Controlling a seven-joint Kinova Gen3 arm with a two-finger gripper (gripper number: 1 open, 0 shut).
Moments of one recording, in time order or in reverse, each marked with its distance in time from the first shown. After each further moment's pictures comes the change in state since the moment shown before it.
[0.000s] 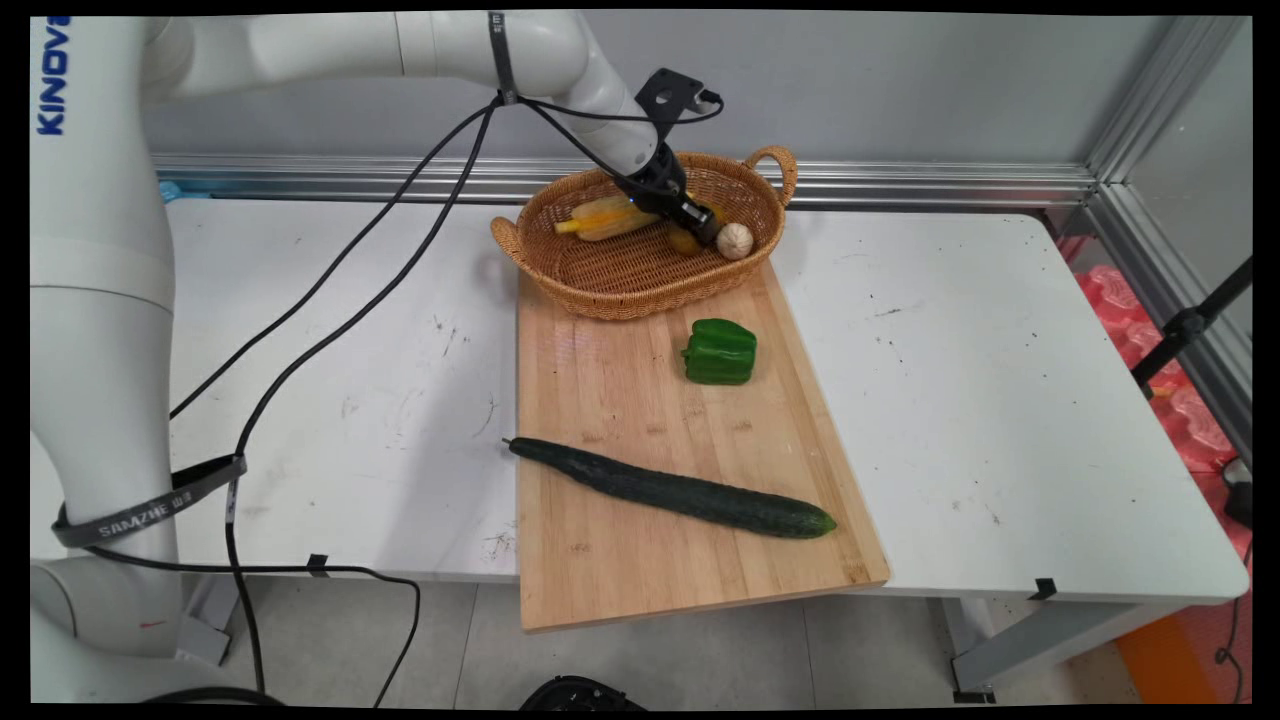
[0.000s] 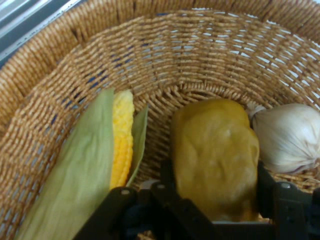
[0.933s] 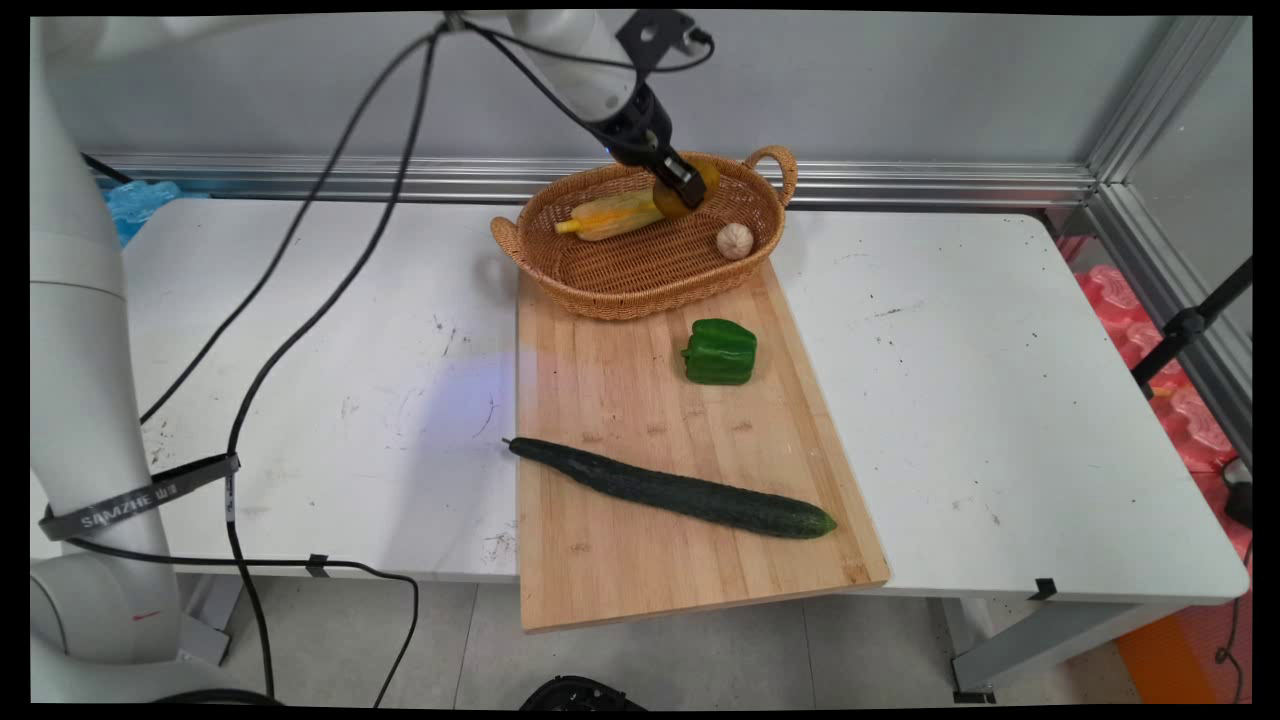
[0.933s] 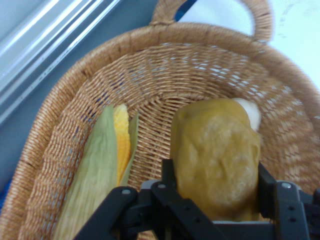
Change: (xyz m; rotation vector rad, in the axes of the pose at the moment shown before) arm 0.011 0.014 -0.098 0.010 0.023 0.142
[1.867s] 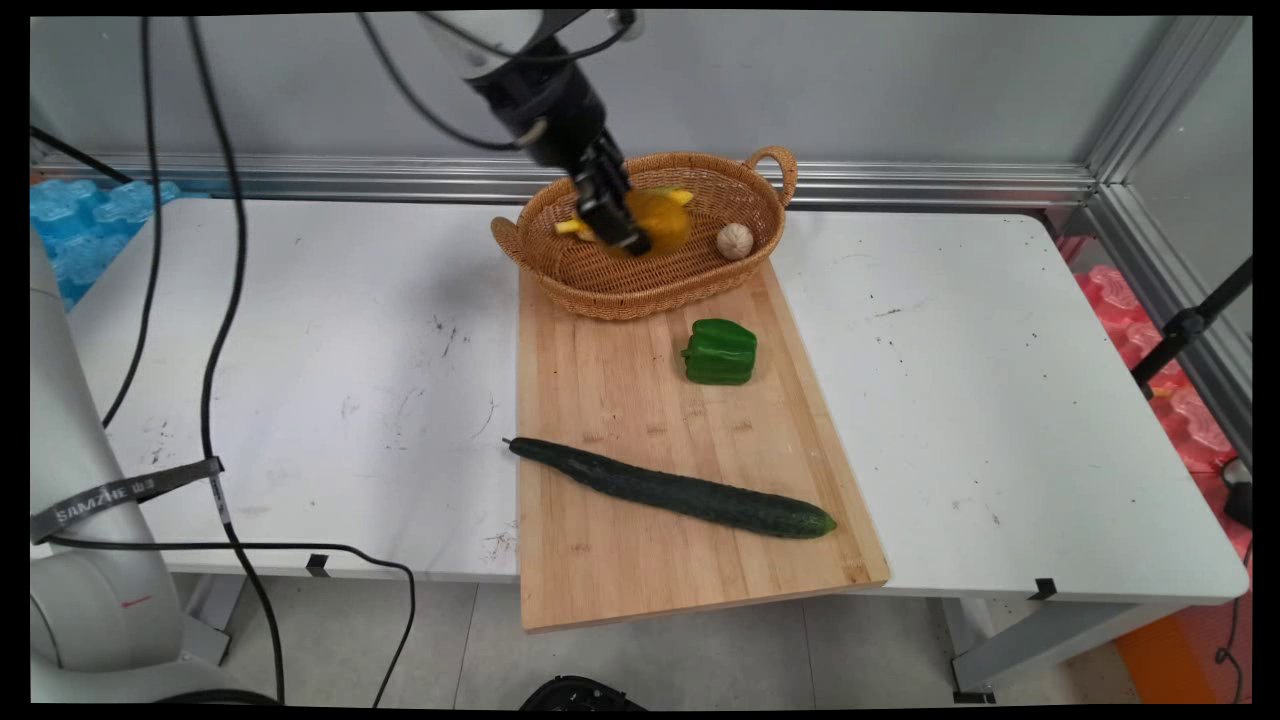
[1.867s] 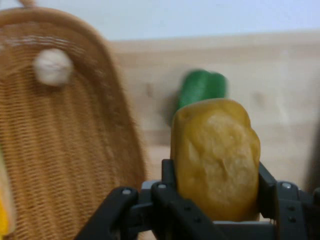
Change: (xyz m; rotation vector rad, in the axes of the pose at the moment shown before) arm -0.050 0.048 -0.148 -0.276 -0.075 0.486
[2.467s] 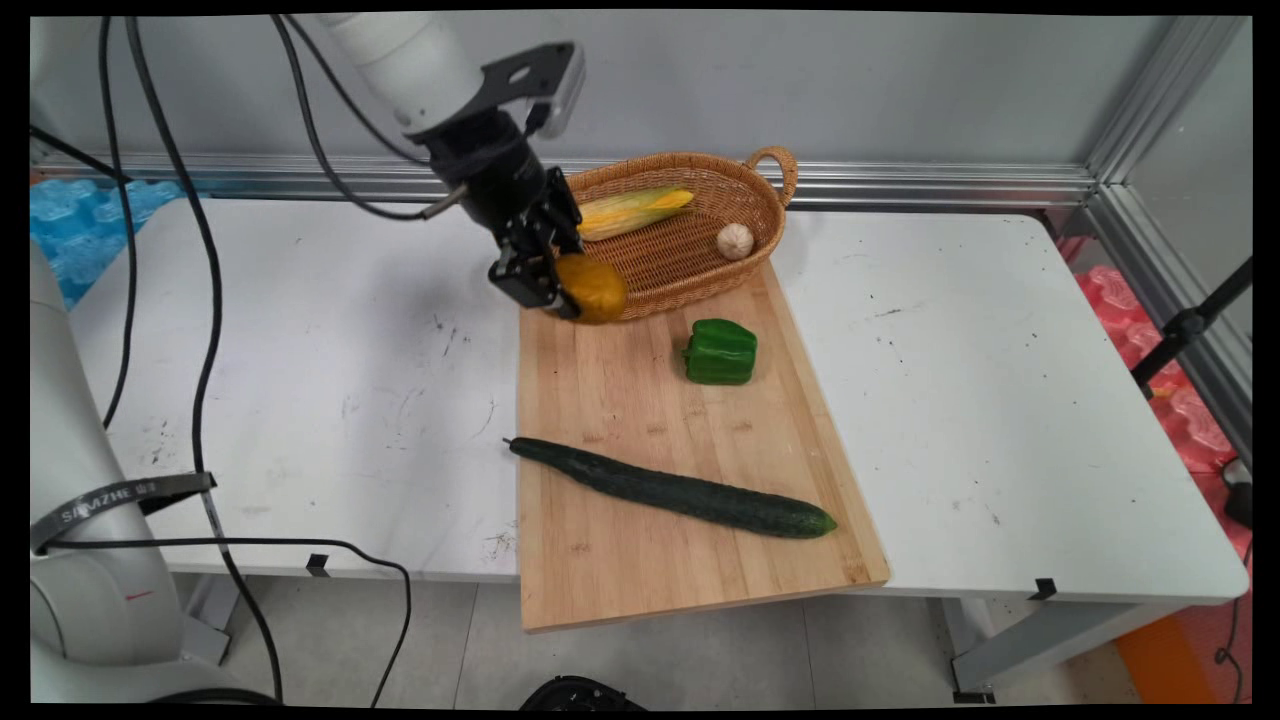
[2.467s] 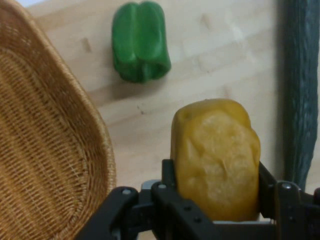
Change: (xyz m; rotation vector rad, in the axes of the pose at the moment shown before) arm -0.051 0.012 0.013 -0.091 -0.074 0.271
